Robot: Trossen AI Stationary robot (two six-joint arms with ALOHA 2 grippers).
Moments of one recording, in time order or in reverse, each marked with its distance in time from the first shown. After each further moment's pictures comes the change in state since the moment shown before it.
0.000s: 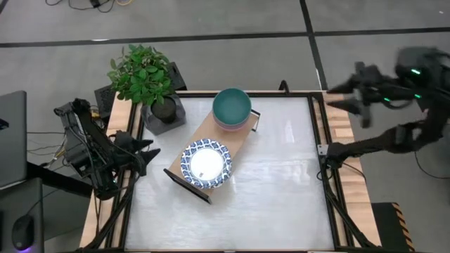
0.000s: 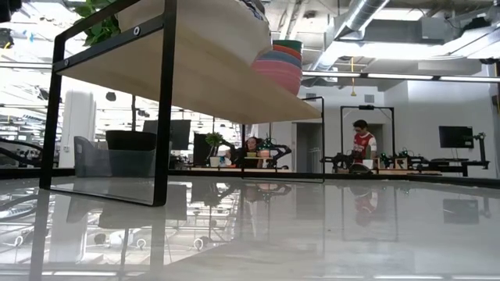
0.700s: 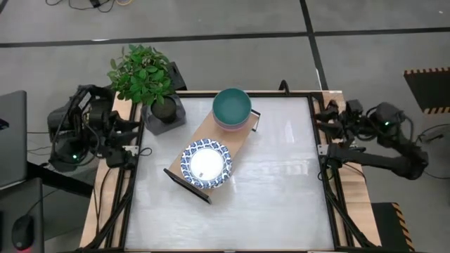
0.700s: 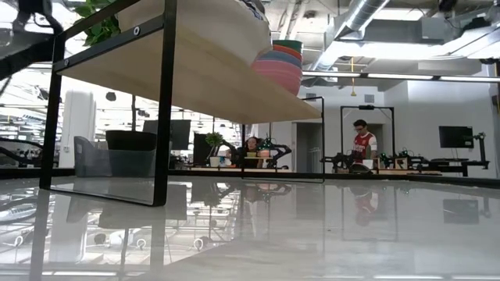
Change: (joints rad) left arm -0.433 -0.321 0.000 -0.065 -0.421 0.152; right arm 0.049 -0.893 -1.464 1.188 -0.071 0.454
